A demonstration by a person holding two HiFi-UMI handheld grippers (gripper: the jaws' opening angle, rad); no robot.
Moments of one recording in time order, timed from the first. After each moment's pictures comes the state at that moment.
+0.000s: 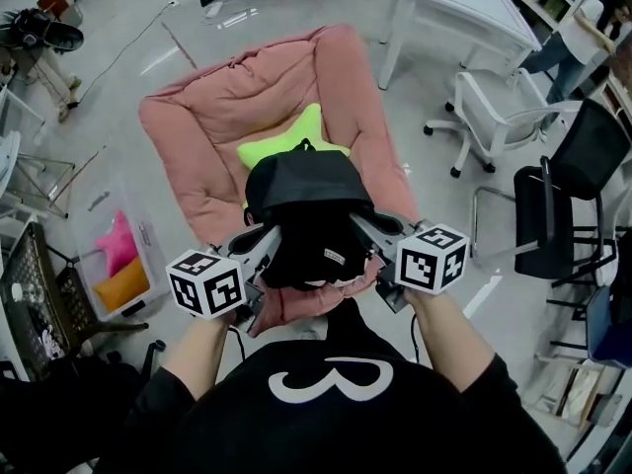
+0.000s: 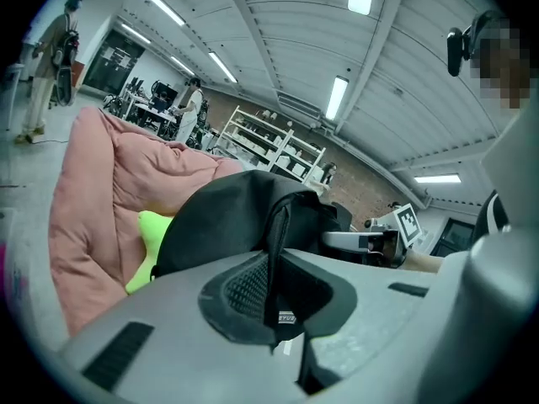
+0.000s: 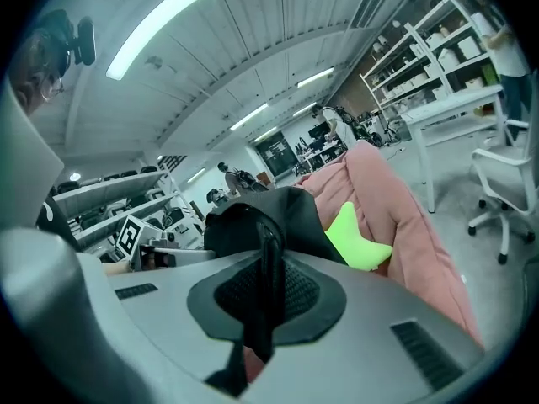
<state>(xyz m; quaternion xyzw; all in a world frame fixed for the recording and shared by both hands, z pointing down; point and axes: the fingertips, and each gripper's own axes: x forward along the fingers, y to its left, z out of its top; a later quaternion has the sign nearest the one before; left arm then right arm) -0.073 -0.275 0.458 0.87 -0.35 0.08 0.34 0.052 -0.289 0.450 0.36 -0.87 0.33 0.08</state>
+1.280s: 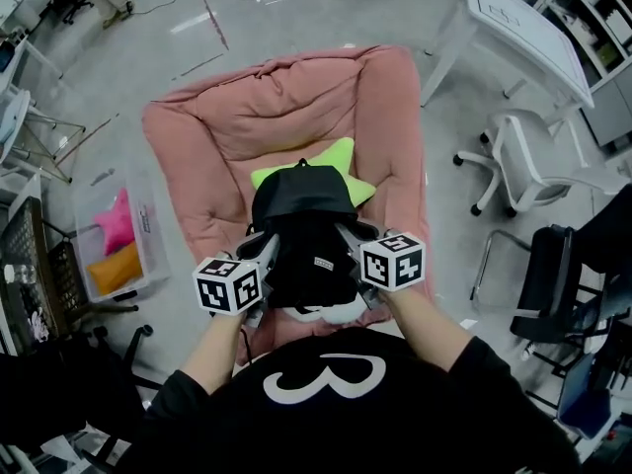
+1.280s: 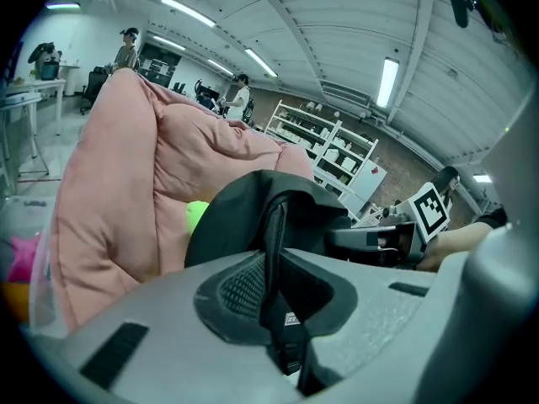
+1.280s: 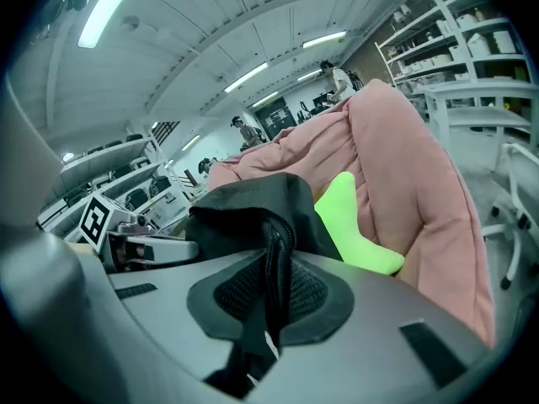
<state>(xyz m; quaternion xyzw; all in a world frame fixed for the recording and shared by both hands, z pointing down) -0.117 -0.402 0.581 0.78 -0.48 0.13 0.37 0.004 -0.443 0.586 0.33 -0.86 0.34 0.19</state>
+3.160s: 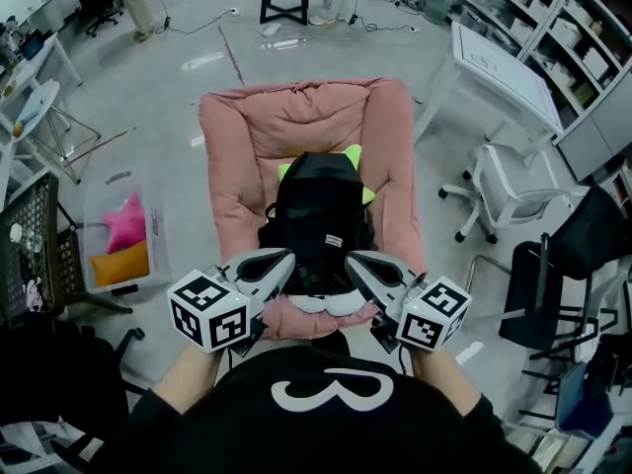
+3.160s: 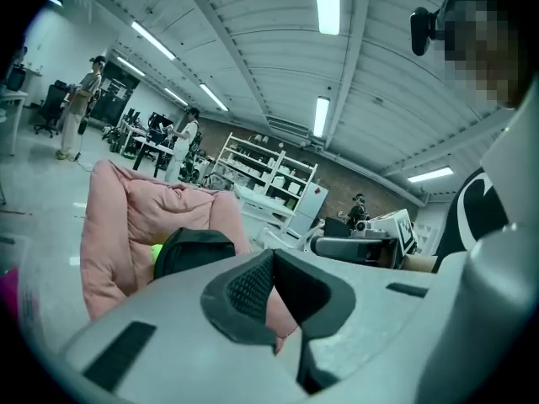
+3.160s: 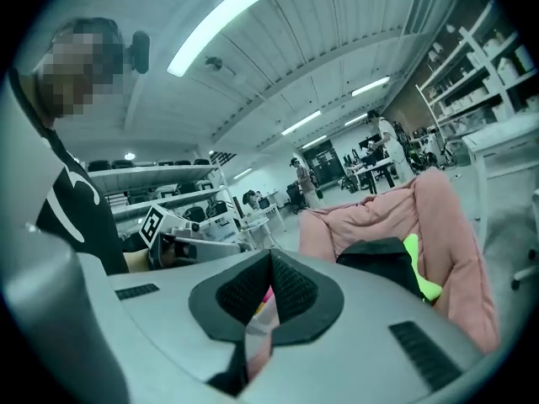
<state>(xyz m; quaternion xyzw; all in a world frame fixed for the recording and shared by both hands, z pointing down) -0.119 -0.218 0.379 0.88 -0.38 0.03 0.27 -0.035 -0.227 0.369 0.23 -0.95 0.22 0.05</state>
